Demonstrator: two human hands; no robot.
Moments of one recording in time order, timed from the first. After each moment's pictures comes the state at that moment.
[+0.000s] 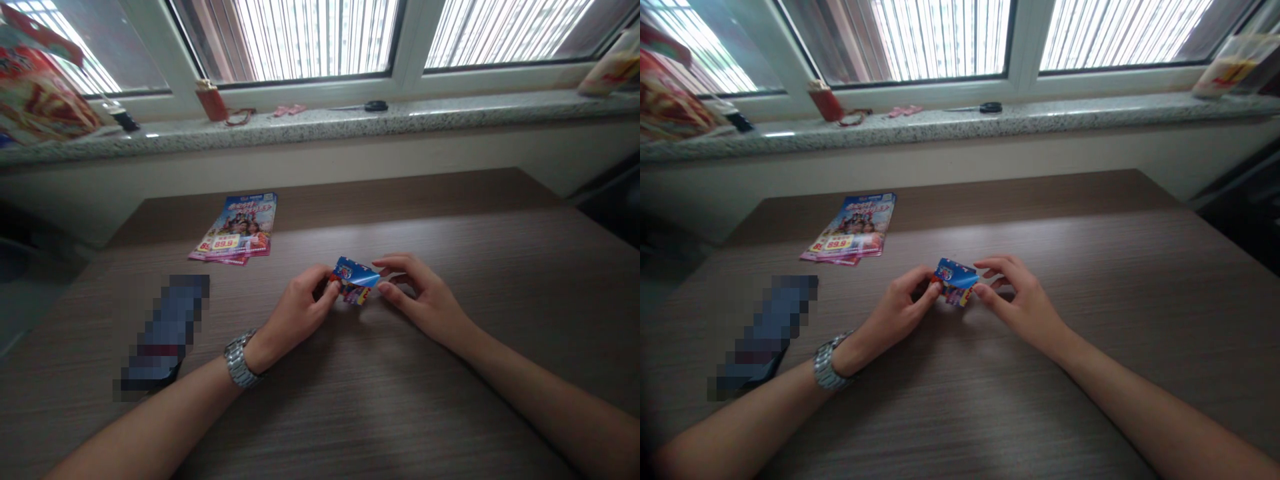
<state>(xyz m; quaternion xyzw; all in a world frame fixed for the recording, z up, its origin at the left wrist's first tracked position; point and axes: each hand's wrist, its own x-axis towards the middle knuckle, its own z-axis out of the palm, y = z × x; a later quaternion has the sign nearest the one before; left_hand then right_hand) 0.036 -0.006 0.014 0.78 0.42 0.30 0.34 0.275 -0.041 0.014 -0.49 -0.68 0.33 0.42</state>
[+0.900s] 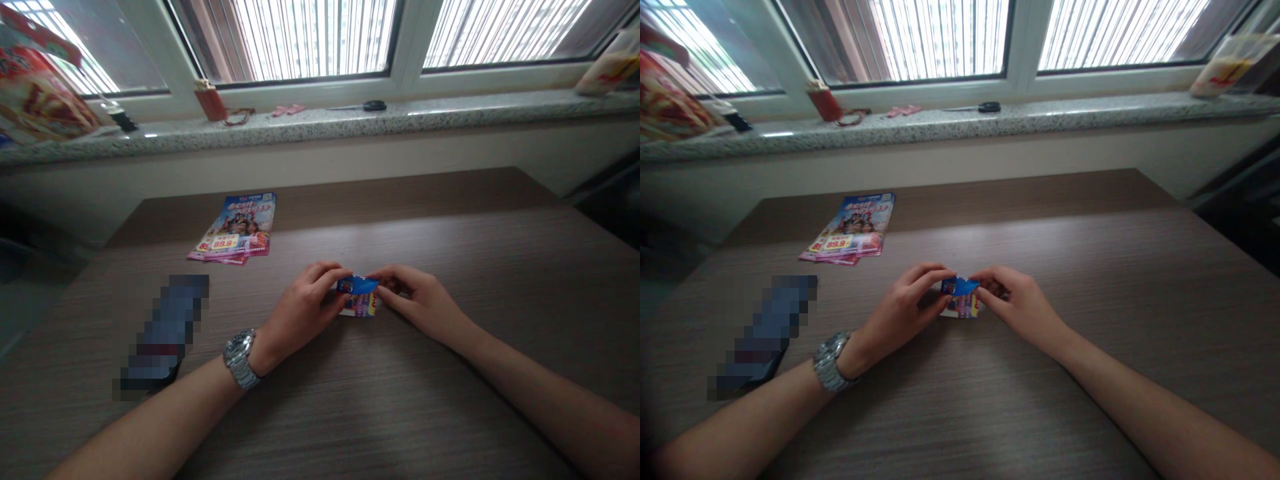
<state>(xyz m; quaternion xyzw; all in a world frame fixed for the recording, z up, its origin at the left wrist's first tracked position) 0.035 -0.007 0.012 0.87 0.35 0.29 0.21 0.275 -0.038 0.013 -0.52 -0.69 0.35 0.35</state>
